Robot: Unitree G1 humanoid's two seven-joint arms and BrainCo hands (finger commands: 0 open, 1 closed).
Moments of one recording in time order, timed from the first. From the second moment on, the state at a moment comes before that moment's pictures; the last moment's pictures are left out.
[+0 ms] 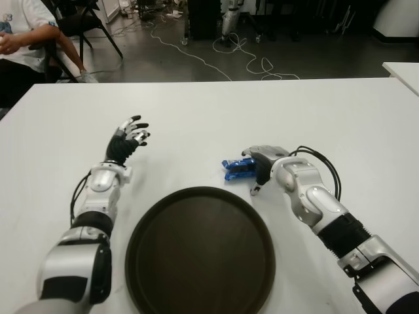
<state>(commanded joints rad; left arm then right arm) -0.65 0.20 0.14 1.16 -0.02 -0.45 -0.14 -0.54 -0.26 0.55 0.32 -0.90 0.33 0.47</state>
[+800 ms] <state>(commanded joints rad) -0.65 0.20 0.13 1.15 -0.01 -0.44 -0.13 -0.51 -0.29 0.57 0.30 -0.90 0.29 0.38</state>
